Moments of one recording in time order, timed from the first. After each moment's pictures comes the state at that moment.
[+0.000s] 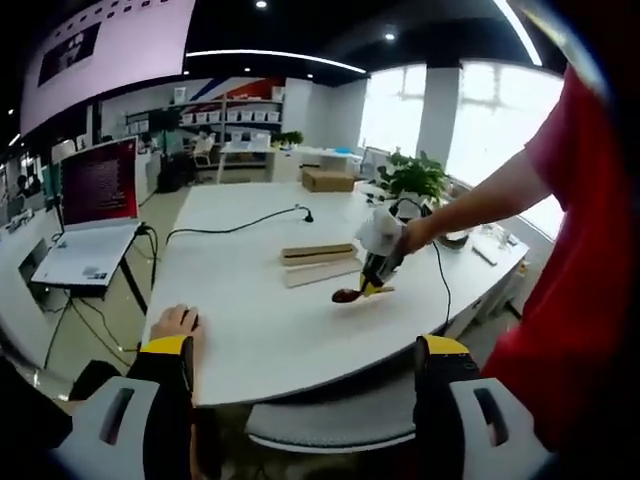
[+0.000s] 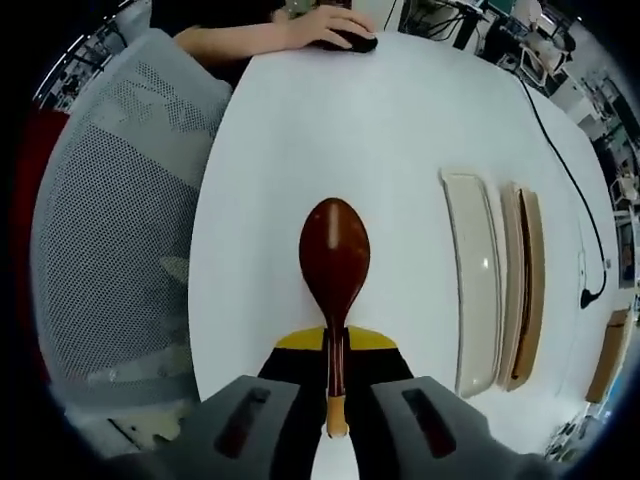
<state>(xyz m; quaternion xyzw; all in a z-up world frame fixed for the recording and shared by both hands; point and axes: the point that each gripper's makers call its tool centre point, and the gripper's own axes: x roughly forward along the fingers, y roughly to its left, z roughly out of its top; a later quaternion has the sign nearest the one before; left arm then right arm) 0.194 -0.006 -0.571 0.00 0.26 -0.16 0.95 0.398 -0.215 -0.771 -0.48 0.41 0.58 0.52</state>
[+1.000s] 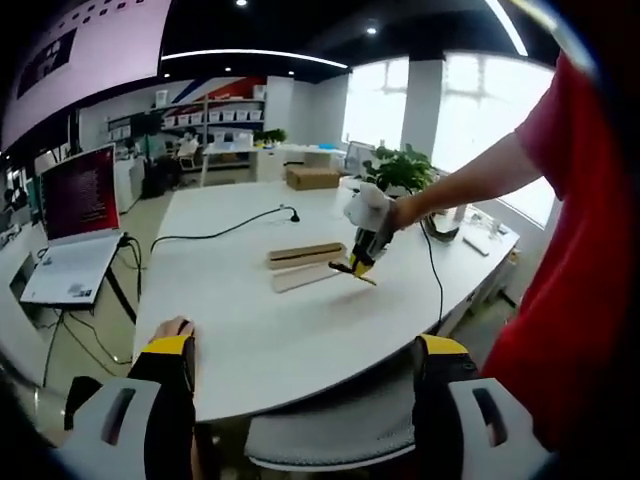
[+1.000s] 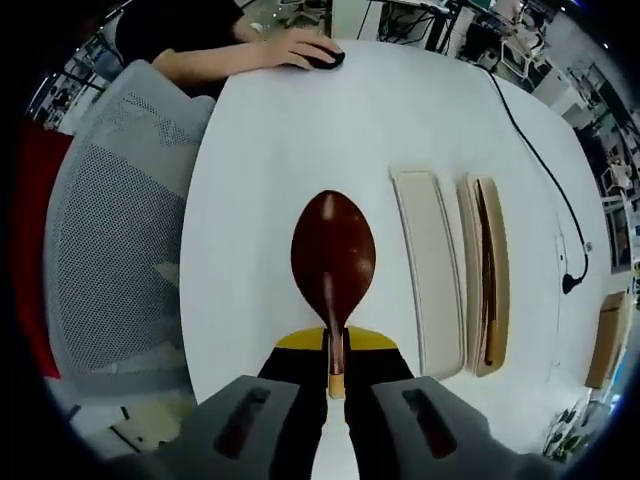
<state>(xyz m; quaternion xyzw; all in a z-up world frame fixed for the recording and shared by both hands) 0.215 -0.015 -0.573 0.01 0.26 -0.19 0.95 0.432 -0.220 -0.747 -0.46 0.41 0.57 0.54</state>
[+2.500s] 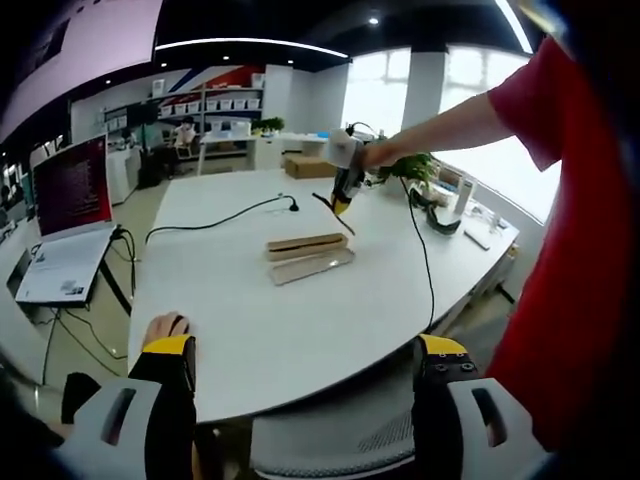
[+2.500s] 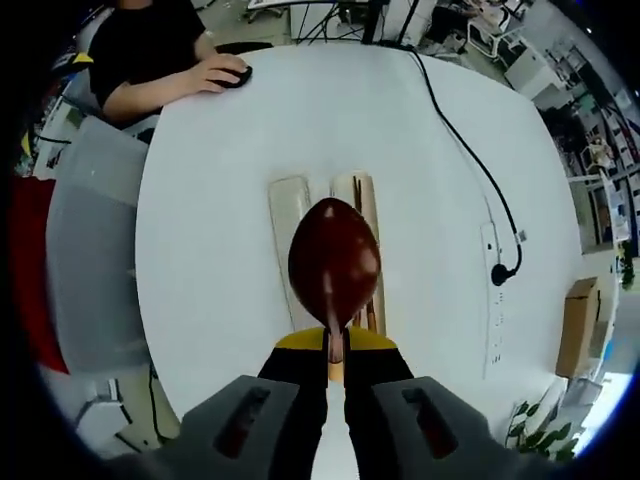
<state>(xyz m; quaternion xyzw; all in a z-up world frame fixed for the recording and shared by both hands) 0.231 -0.020 -0.586 0.01 0.29 -0.19 0.94 0.579 -0.223 -0.686 -0.48 0.43 0.51 0.56</state>
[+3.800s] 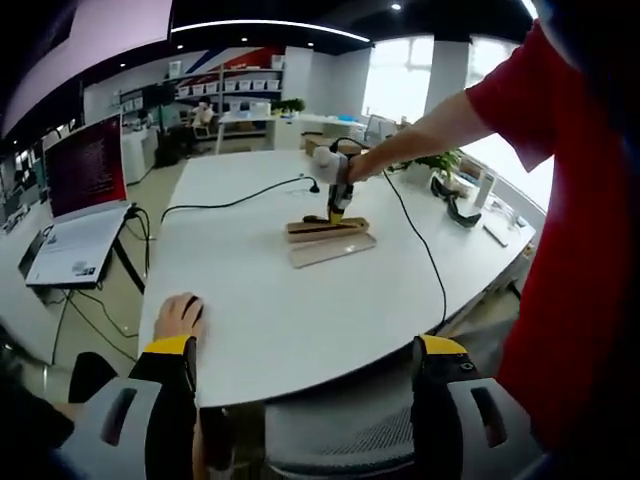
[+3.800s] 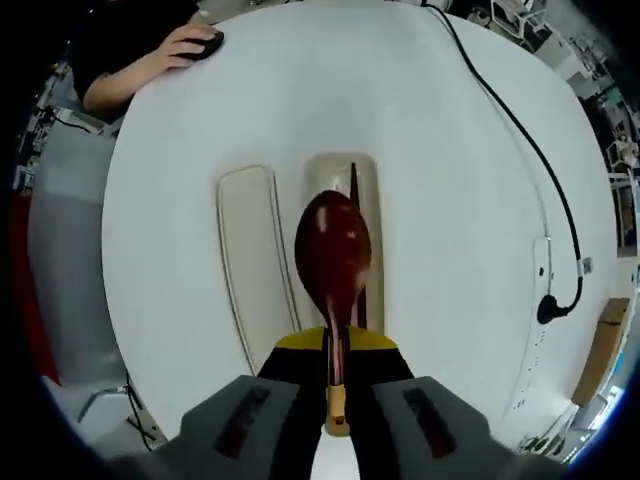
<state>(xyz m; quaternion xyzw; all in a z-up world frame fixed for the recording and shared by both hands) 0.237 -0.006 -0.599 0.01 0.34 -0.15 0.93 0.597 -0.189 -0.792 -0.48 0.48 0.52 0.51</state>
